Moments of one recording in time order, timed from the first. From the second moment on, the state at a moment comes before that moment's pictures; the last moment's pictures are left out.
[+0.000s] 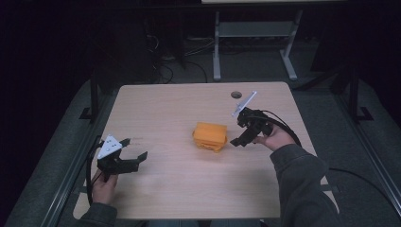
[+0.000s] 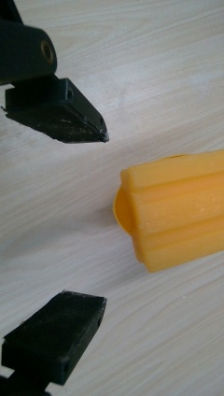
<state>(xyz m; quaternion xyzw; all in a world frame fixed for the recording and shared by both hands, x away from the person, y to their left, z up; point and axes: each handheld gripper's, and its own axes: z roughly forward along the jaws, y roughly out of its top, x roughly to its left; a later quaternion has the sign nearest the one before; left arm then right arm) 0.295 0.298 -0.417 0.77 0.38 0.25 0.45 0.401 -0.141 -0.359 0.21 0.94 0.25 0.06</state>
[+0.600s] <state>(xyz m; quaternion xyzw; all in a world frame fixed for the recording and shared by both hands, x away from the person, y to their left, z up) 0.296 0.297 -0.418 0.77 0.38 0.25 0.45 0.385 -0.167 -0.369 0.24 0.93 0.26 0.06</state>
